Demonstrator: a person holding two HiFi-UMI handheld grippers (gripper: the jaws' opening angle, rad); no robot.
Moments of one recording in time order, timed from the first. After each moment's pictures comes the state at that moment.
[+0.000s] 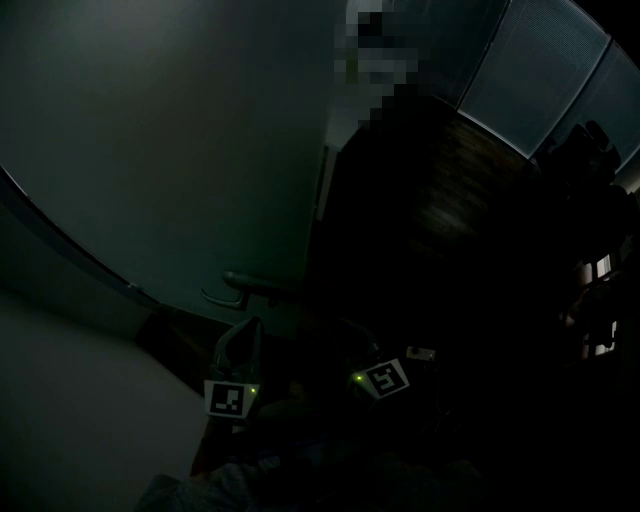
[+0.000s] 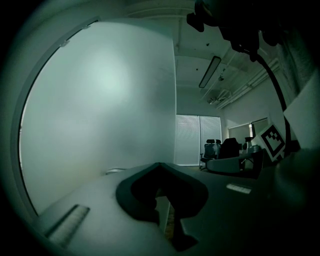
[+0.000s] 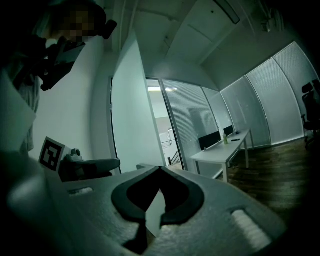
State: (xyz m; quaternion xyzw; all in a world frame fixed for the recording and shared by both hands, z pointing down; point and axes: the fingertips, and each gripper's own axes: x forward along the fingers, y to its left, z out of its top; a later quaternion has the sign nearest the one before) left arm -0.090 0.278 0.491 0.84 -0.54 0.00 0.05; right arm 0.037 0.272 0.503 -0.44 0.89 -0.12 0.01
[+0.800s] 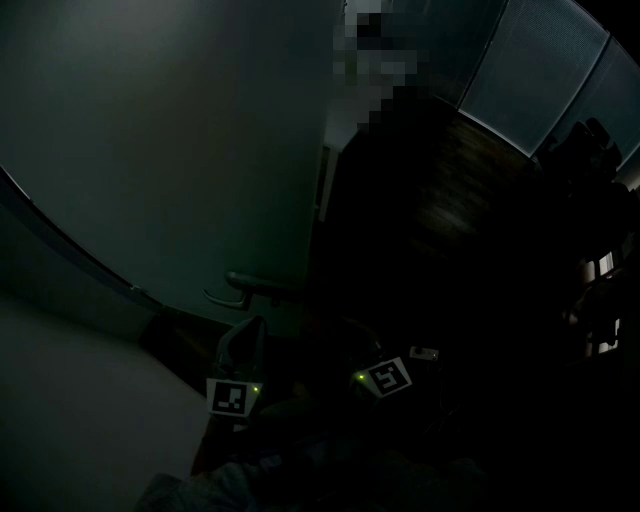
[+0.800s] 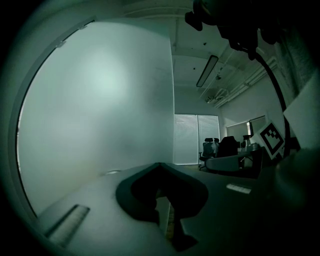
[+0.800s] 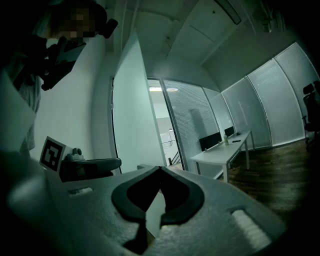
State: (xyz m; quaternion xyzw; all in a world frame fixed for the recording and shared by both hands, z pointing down) left arm -0.089 0.278 0.488 0.85 -0.53 0.01 0.04; right arm 0.034 0.274 0.499 -0.43 0.89 -0.12 0.01
